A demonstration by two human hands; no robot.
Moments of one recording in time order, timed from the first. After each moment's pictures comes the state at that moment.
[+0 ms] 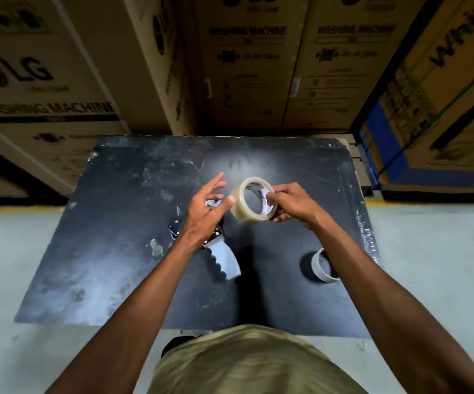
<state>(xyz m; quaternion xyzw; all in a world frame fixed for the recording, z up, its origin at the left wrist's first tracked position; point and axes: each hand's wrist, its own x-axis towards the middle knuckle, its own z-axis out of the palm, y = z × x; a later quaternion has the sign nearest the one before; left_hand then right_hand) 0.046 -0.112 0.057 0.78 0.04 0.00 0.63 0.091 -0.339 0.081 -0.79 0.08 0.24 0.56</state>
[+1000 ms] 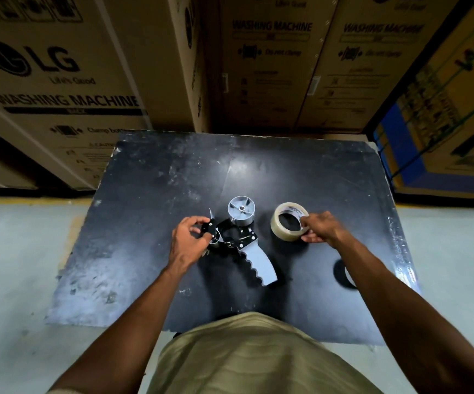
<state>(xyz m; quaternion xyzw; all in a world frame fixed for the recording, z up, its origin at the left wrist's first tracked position) 0.013 0.009 -0.014 0.85 0.15 0.00 0.51 0.095 -0.326 0.003 -0.77 0.29 0.27 0.50</state>
